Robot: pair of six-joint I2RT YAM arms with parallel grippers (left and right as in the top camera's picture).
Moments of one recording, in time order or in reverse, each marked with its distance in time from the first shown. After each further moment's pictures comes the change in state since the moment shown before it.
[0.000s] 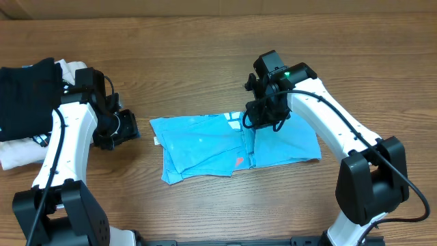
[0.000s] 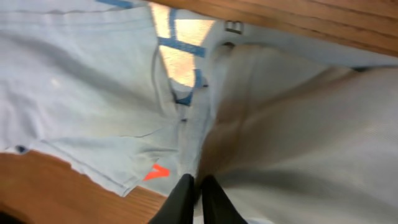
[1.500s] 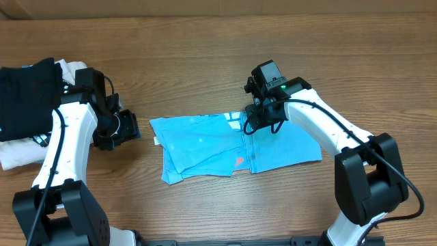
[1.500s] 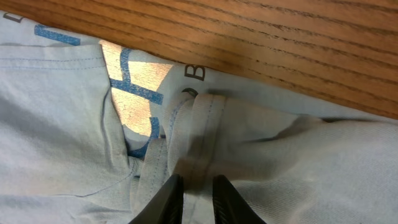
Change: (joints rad) left arm 0.000 0.000 0.000 -0.004 0.000 0.000; right arm 0.006 0.000 -0.161 0.283 0.128 -0.011
